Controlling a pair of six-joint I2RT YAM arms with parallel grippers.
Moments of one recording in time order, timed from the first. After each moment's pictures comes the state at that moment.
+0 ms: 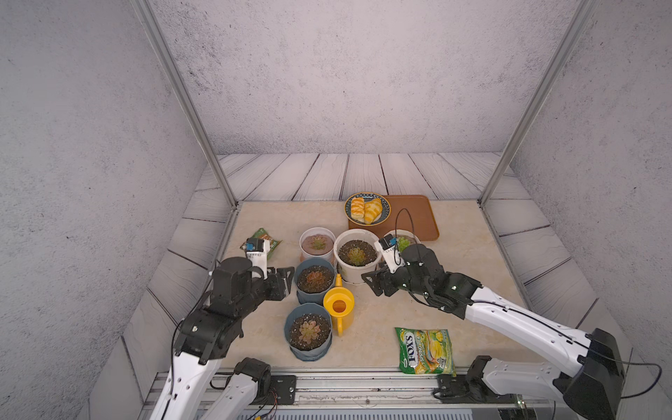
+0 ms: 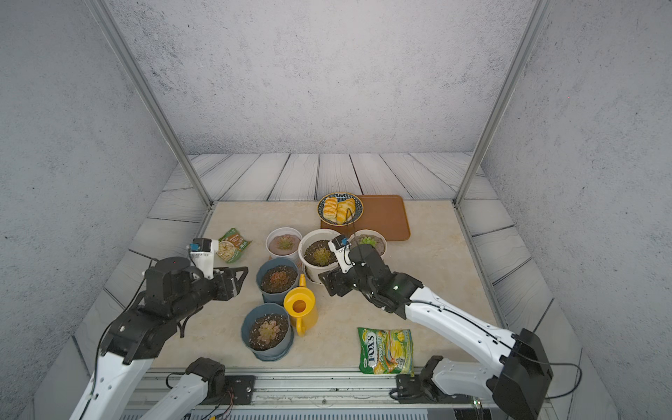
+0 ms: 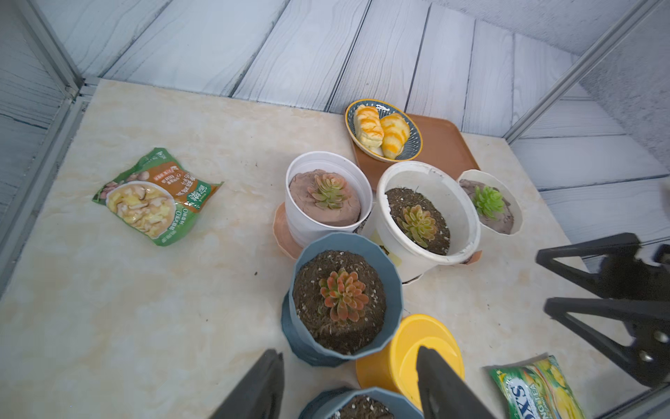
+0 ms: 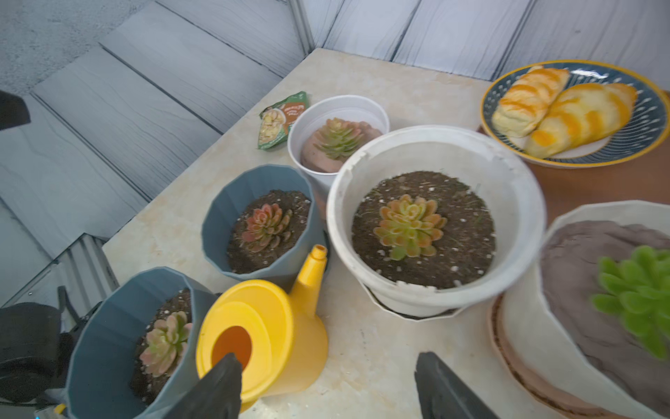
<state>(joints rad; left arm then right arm) -0.32 0.60 0.95 -0.84 0.09 -0.30 0.89 1.24 1.00 -0.34 -0.07 0.26</state>
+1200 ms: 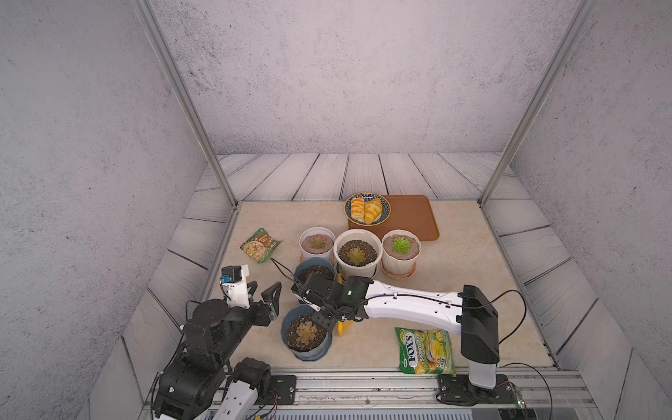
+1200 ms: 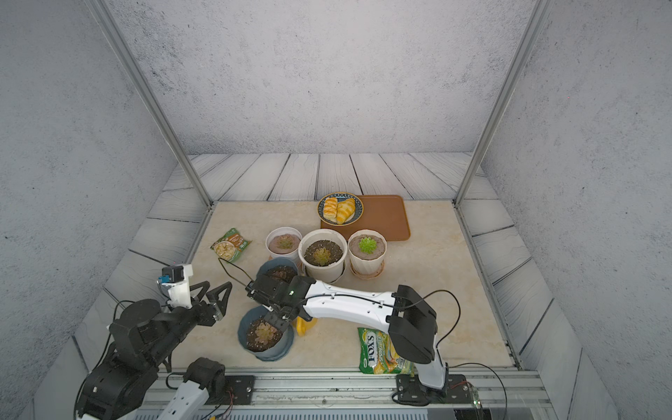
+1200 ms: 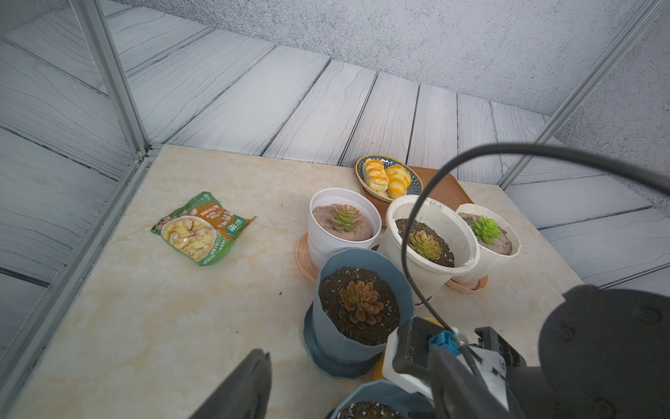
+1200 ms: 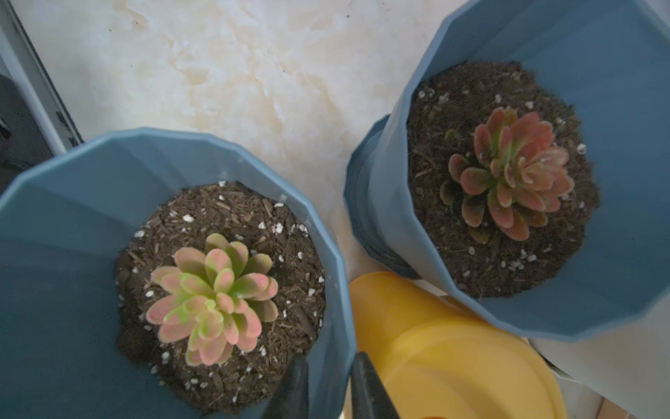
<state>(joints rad) -0.32 0.32 0.85 -0.85 0.00 -0.28 1.27 1.92 1.66 -0.84 0.14 0.10</state>
